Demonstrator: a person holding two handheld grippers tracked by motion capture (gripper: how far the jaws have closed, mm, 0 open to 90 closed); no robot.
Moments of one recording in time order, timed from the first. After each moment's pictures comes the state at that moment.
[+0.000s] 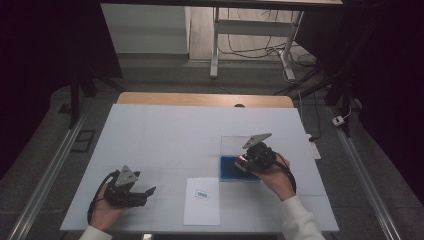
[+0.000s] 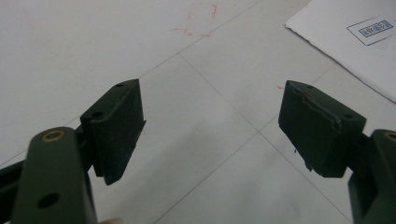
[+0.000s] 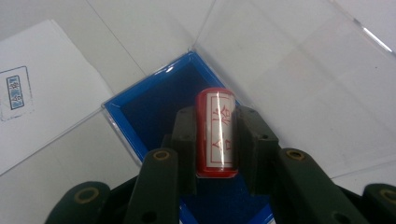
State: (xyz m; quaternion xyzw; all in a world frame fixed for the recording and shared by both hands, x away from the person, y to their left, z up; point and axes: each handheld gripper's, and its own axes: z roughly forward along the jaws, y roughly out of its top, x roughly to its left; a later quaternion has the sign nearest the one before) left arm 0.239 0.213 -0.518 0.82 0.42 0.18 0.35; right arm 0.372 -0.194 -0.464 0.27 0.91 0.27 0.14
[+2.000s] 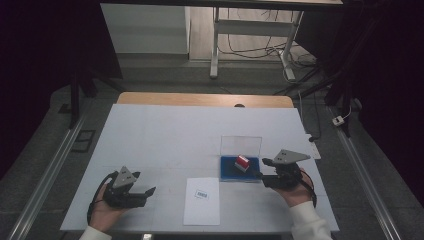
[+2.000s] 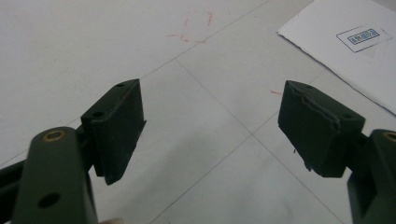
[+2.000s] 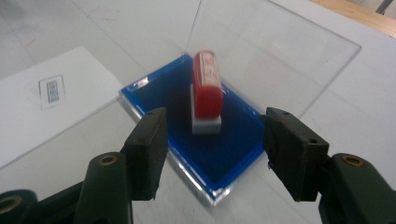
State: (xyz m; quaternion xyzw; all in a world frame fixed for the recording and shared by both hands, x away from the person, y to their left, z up) left arm 0.235 0.215 -0.517 0.81 0.41 0.18 0.37; right arm 0.322 -0.265 -0.468 0.29 0.85 0.40 0.17
